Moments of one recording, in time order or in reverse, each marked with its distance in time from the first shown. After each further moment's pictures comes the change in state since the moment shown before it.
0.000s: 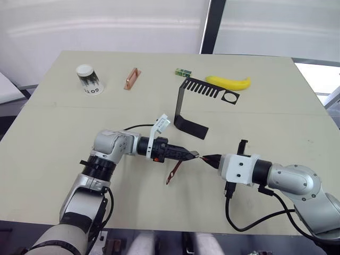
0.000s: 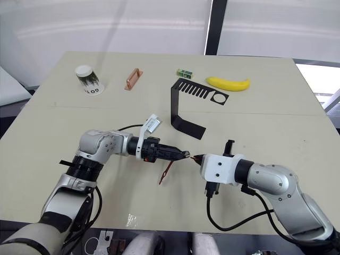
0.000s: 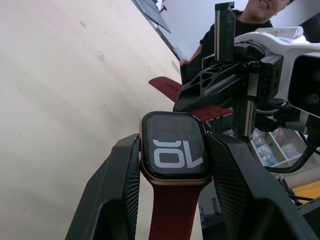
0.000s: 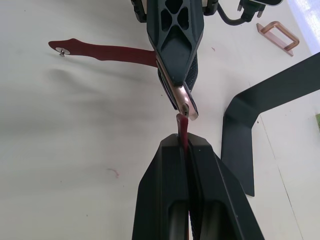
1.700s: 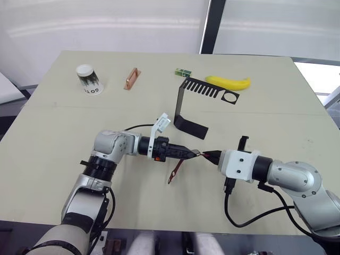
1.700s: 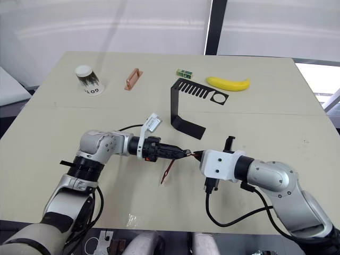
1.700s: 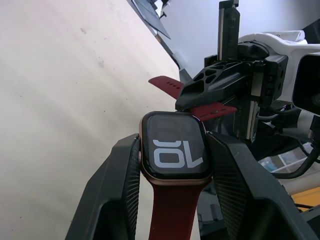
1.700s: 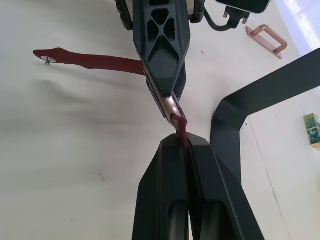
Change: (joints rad) left arm 0.002 -0.018 0.023 -0.001 -0.015 0.021 0.025; right arm -0.035 0.003 -0.006 -0.002 -0.009 0.020 0.000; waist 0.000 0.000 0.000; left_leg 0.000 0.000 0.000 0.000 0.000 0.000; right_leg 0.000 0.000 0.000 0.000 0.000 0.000
